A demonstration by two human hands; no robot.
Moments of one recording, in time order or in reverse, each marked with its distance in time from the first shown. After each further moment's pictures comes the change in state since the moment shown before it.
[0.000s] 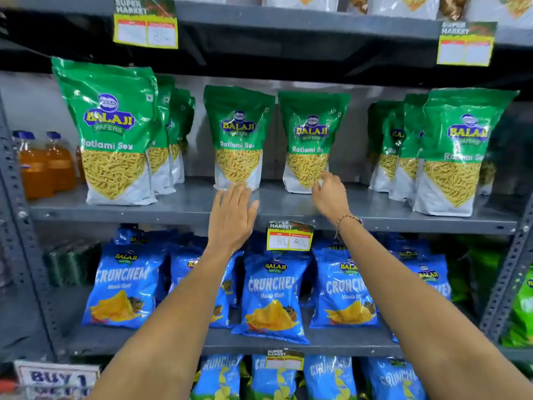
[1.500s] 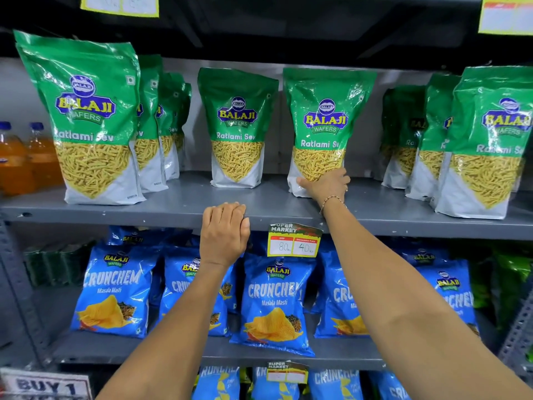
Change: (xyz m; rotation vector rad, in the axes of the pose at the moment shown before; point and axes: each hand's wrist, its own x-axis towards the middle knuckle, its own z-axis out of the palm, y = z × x) left_hand -0.020 -0.024 0.055 0.162 0.314 0.091; right_hand 0.046 -0.004 0.042 0.245 -0.001 0.417
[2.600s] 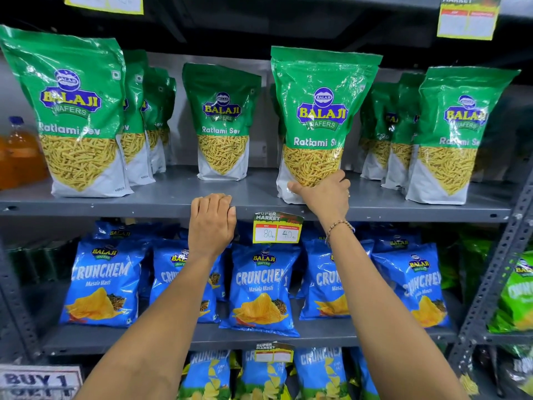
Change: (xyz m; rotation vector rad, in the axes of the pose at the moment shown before) left_hand -0.001 0.005 -0.012 -0.040 -0.133 -0.053; right_hand -0.072 0.021 -0.049 -0.057 0.126 -0.088
